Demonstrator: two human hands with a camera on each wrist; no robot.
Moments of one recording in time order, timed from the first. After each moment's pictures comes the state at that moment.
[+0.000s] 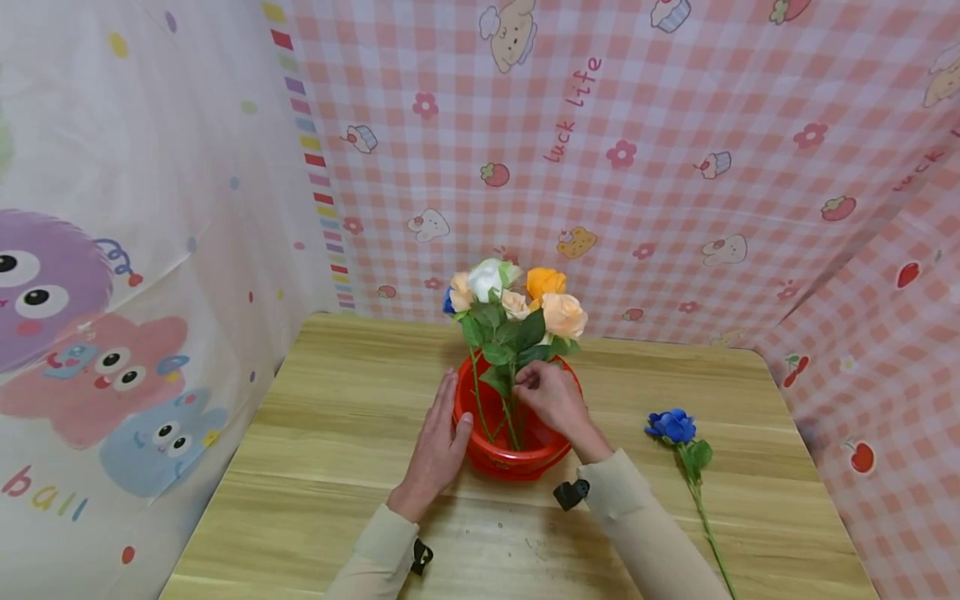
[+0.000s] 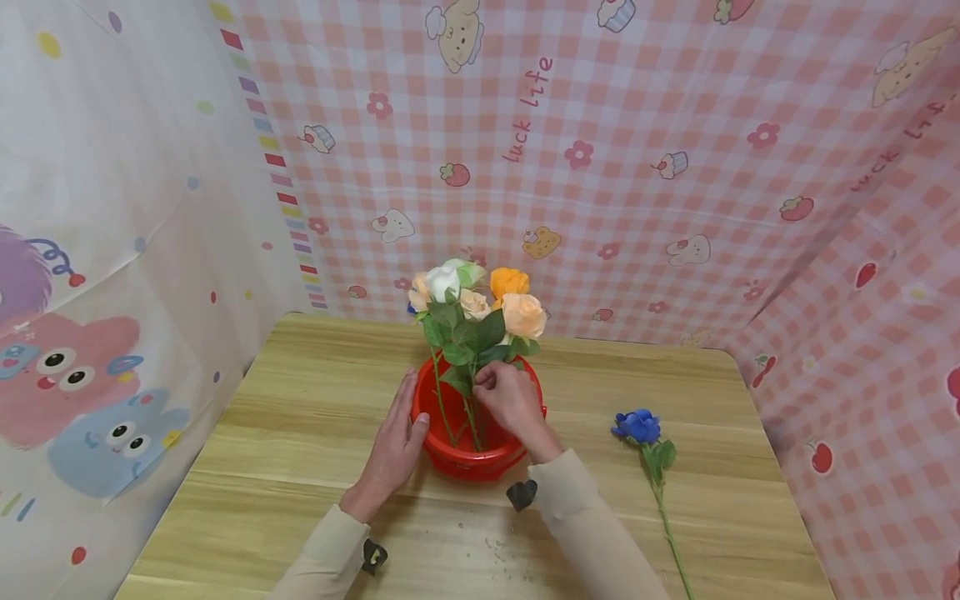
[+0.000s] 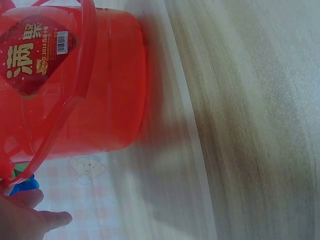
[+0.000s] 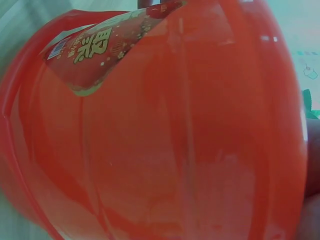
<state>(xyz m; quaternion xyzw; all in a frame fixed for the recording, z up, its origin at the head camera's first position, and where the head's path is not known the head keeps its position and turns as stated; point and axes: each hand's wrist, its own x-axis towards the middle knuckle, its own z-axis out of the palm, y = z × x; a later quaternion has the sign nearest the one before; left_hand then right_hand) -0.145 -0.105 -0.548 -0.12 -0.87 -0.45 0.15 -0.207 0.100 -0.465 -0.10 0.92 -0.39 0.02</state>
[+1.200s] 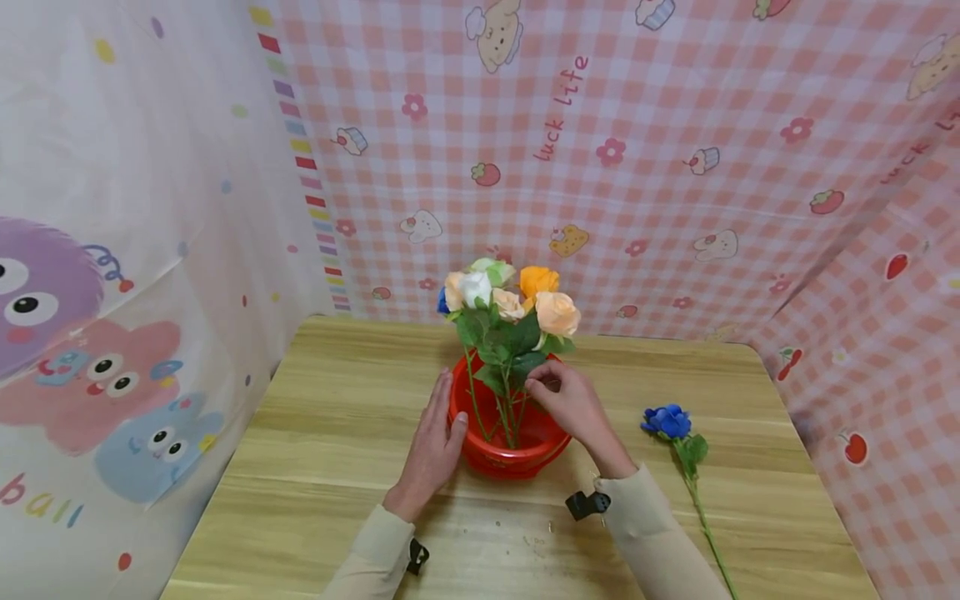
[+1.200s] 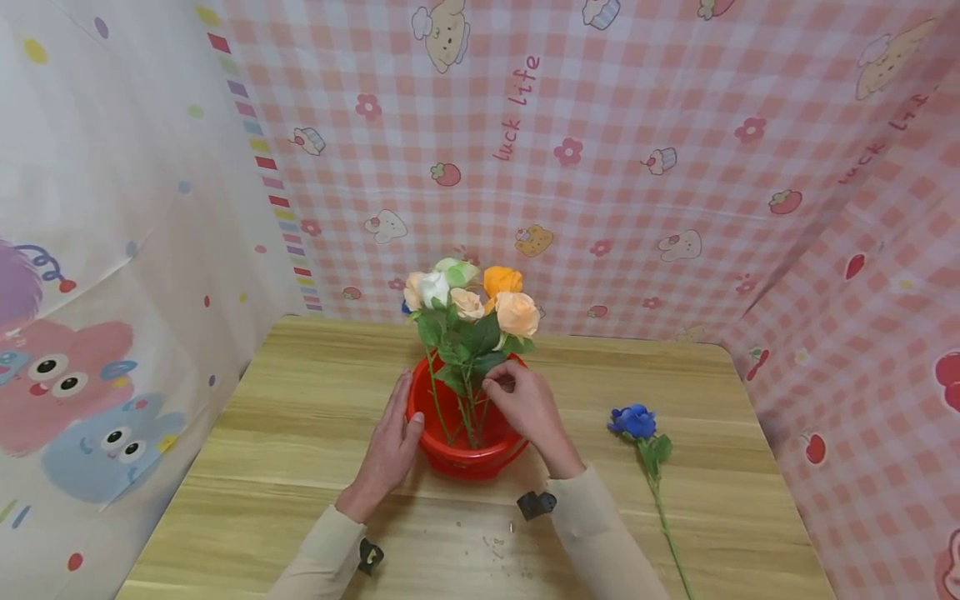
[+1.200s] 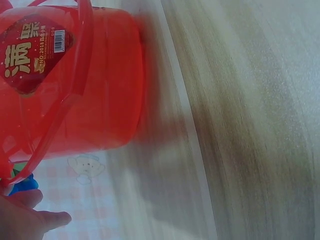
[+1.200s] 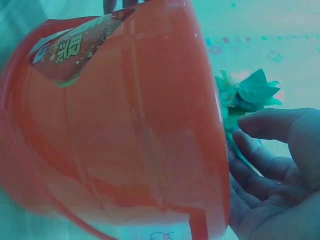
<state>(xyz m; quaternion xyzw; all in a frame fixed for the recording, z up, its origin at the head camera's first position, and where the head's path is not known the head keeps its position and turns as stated) -0.144 -0.105 -0.547 -0.13 -0.87 -0.44 0.15 -0.185 0.129 -0.455 -0.08 0.88 -0.46 0.00</state>
